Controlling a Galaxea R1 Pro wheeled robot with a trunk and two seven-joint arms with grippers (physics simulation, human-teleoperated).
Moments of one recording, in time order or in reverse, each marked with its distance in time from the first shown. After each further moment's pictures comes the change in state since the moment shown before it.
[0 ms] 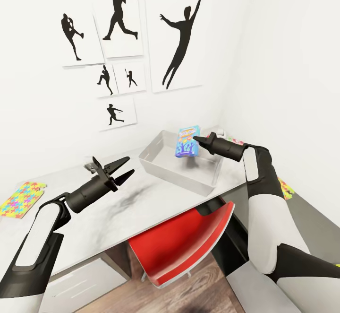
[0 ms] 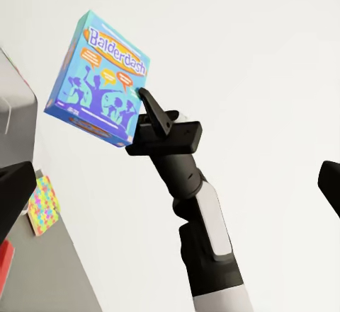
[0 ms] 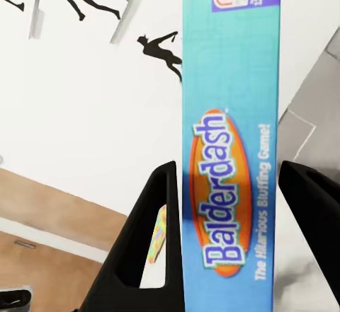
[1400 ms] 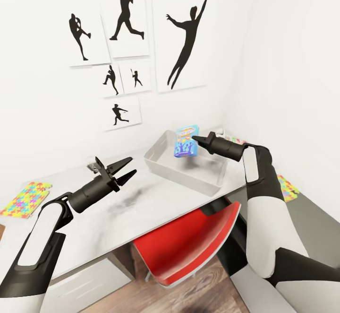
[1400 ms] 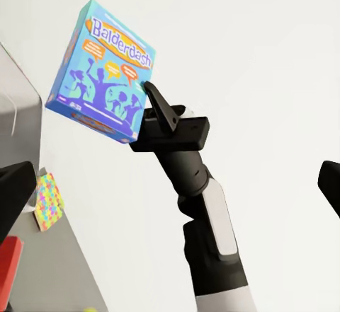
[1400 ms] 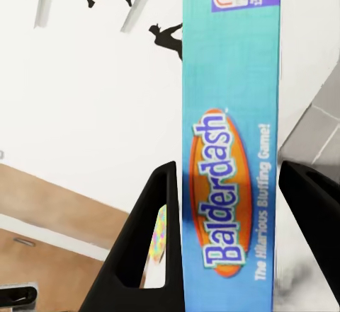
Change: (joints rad) left arm -0.003 -0.001 -0.022 -0.003 -0.006 -0.009 0.001; right arm 0.018 0.014 0.017 -0.060 -0.019 0.028 -0.021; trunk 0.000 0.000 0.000
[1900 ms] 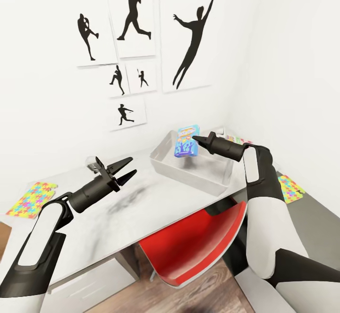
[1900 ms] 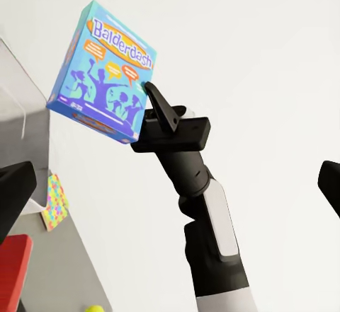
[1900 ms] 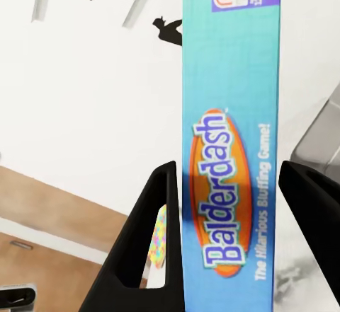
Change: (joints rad) left arm 0.000 0.000 -0.002 0.000 -0.002 -0.002 0.001; right arm 0.004 0.001 -0.001 -0.009 -0.004 0.000 -0.008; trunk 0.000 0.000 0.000
